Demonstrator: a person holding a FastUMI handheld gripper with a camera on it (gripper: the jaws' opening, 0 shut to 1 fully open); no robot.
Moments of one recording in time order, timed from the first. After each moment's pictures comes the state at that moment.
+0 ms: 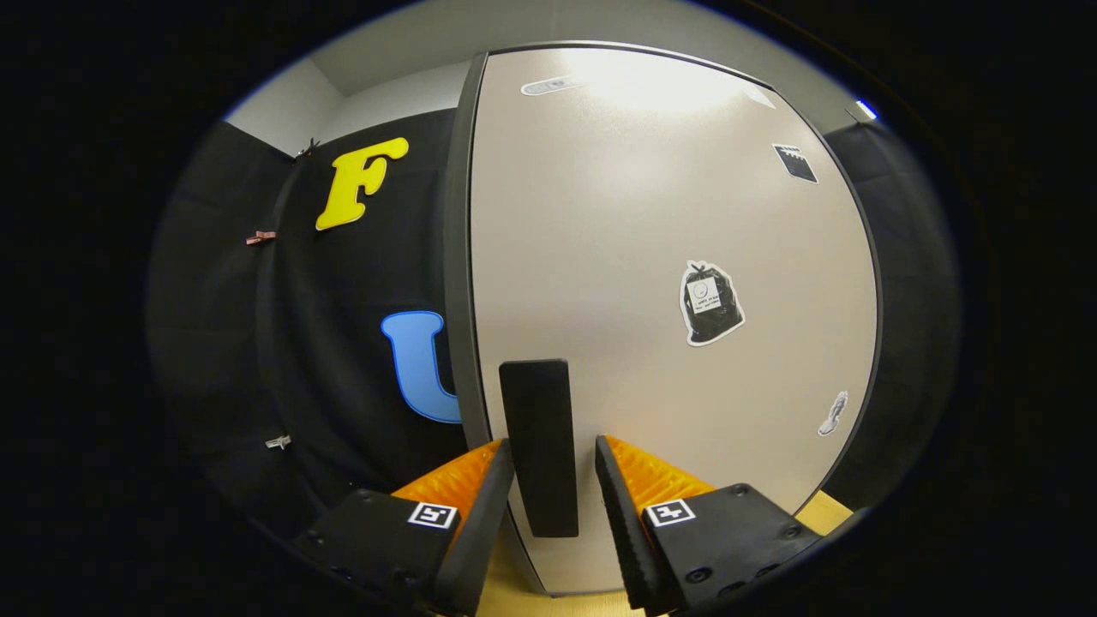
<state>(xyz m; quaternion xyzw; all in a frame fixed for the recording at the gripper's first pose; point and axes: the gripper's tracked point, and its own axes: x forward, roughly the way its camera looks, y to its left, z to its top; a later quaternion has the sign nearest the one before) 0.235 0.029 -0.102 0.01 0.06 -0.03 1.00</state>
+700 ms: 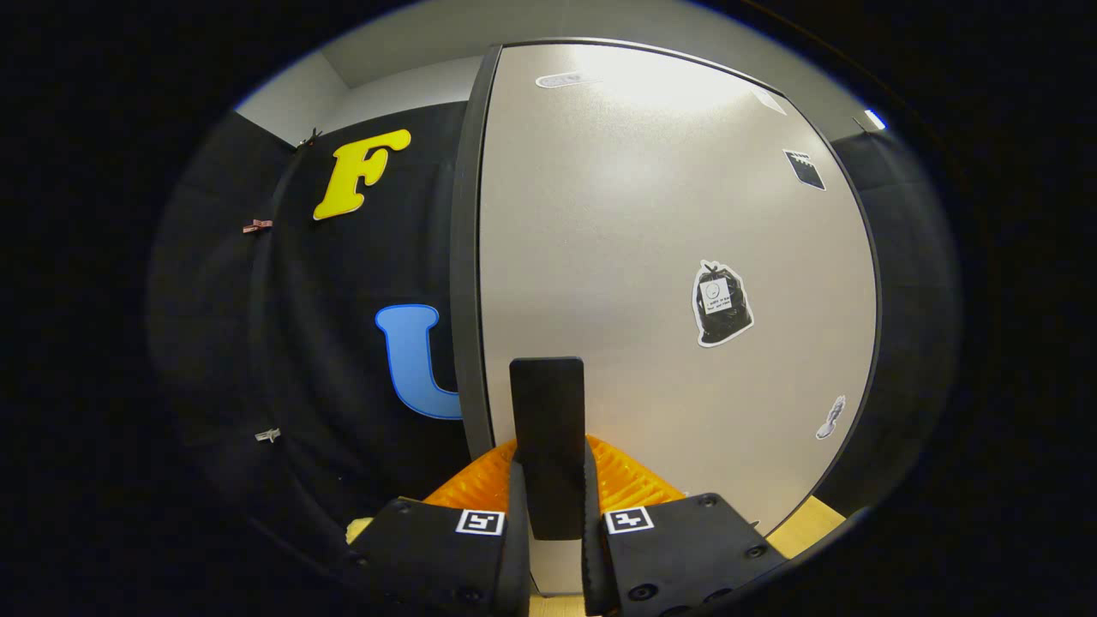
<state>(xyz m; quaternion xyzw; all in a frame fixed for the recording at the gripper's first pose) 0.234 0.033 -0.103 0.00 0.06 -0.03 1.00</state>
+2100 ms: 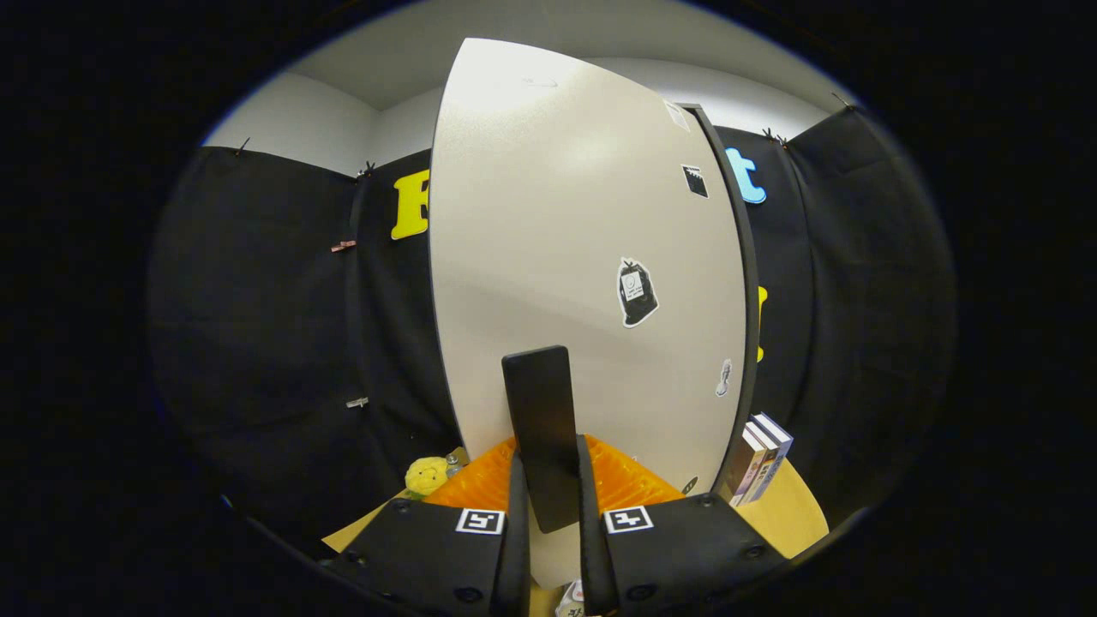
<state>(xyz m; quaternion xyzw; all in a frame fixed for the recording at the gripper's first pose) 0.027 -0.053 -0.072 0.03 0.09 0.09 0.99</state>
